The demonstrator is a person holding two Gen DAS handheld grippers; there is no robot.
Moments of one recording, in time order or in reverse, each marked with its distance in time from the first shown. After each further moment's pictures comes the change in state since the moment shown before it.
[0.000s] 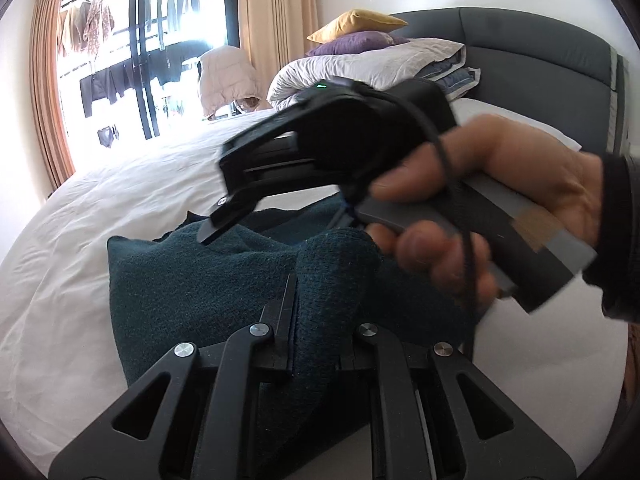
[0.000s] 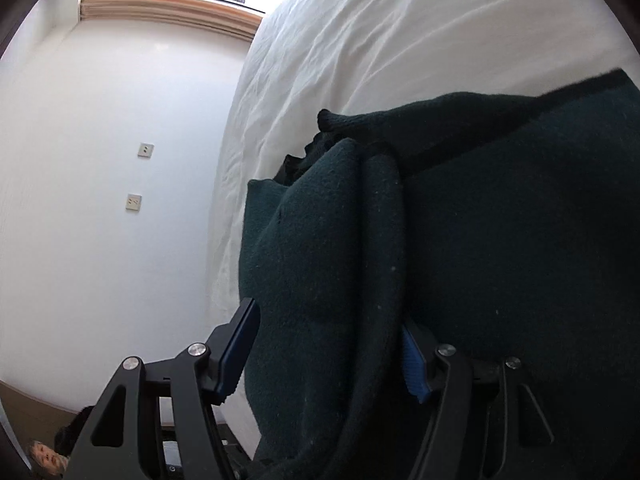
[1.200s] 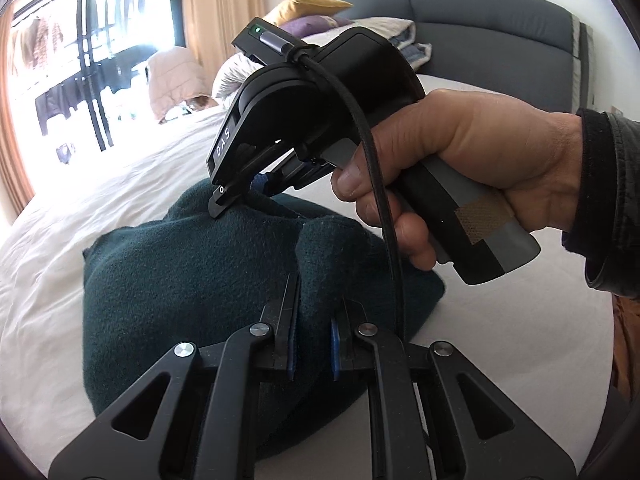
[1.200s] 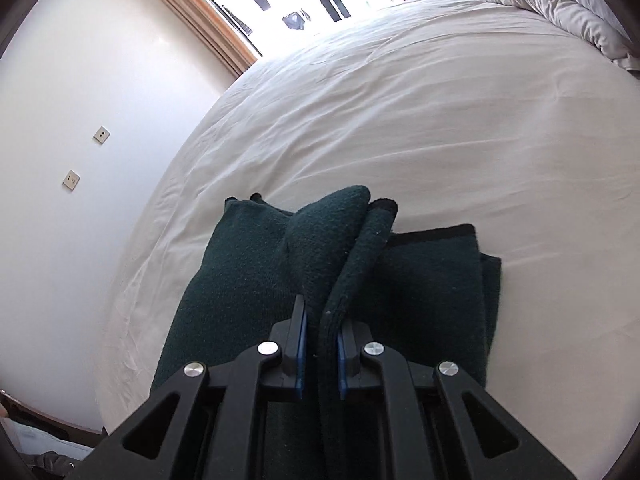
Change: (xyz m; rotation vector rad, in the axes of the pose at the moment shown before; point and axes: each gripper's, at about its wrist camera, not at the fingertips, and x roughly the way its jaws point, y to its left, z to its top) left arm 0.009 -0.029 -0.004 0.121 0.053 -0.134; right arm -0.076 -0.011 -0.002 -0.248 -0.268 -0.331
